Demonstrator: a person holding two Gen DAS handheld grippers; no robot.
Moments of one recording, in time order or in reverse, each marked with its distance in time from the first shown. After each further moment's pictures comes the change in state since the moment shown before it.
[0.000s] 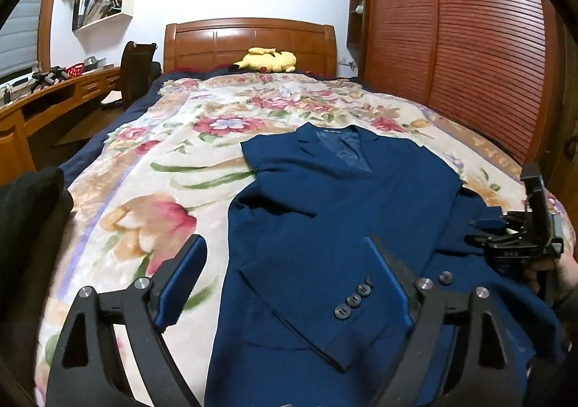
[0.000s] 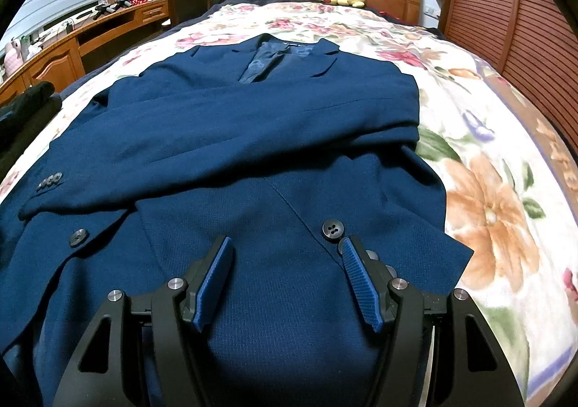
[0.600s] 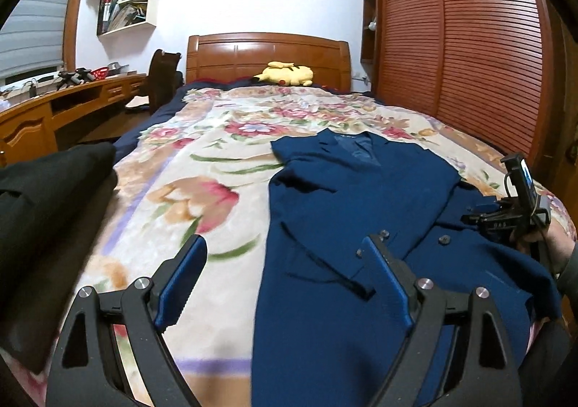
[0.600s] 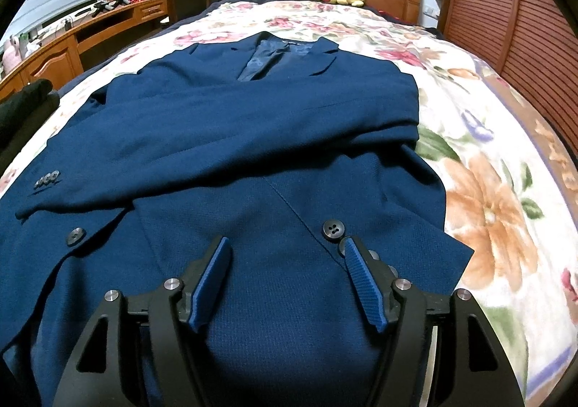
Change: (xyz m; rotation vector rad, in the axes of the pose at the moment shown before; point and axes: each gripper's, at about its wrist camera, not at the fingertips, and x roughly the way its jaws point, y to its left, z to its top) left arm -0.063 0.022 -0.047 -0.022 -0.065 0.065; right arm 0.004 0.001 0.002 -0.015 0.007 -0.016
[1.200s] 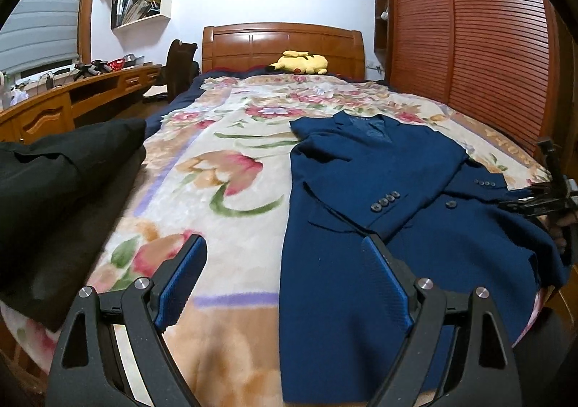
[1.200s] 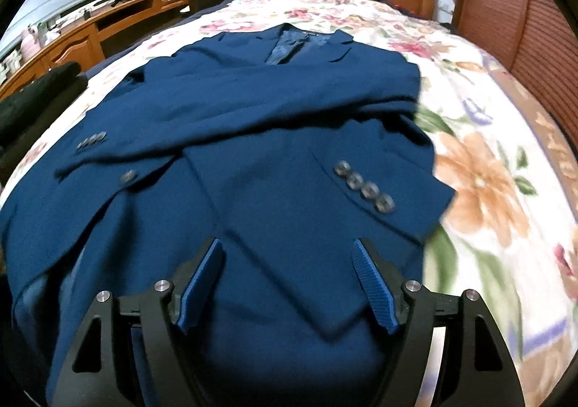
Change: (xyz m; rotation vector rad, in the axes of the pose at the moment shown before) left arm -0.034 0.009 -0.033 -0.004 0.044 0.061; right arm -0.056 -0.003 -0.037 -0.031 0.028 0.062
